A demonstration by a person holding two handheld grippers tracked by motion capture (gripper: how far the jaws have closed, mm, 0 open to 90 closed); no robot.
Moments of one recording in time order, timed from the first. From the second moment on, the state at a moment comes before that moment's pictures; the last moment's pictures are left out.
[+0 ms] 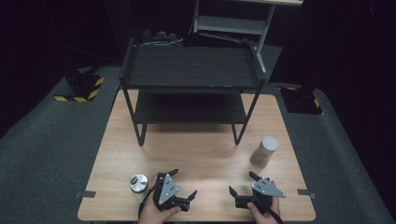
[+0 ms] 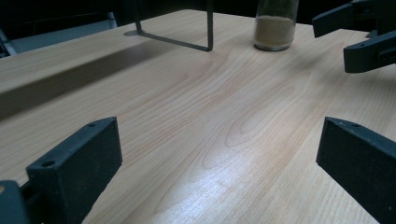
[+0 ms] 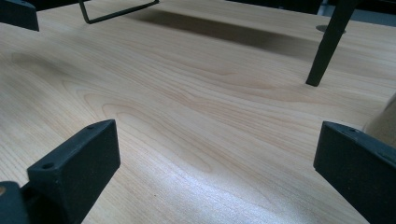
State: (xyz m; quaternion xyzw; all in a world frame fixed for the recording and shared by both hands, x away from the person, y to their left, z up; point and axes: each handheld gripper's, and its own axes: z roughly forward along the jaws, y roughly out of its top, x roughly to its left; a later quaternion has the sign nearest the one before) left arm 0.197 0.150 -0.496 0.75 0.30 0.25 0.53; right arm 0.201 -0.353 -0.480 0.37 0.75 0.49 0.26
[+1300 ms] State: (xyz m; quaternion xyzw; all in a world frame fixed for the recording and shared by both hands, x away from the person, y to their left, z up) left arm 0.176 0.167 -0.468 0.73 0.30 0.24 0.57; right arm 0.203 -0.357 -0.481 0.36 0.75 0.50 0.25
